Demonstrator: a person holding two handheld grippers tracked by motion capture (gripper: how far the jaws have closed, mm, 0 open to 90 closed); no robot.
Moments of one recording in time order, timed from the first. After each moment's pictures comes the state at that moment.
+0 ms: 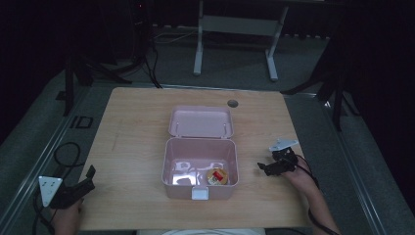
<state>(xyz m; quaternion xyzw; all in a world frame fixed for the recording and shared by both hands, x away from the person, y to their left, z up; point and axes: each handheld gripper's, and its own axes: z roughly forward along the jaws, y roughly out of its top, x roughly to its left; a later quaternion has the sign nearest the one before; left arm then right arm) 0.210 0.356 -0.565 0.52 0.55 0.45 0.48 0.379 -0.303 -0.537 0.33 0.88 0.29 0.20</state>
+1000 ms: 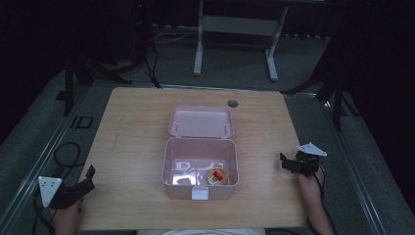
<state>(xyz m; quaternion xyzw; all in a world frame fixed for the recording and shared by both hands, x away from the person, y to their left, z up) 0.210 0.356 -0.565 0.52 0.55 0.45 0.47 0.366 -0.364 -0.551 0.51 0.72 0.33 0.33</state>
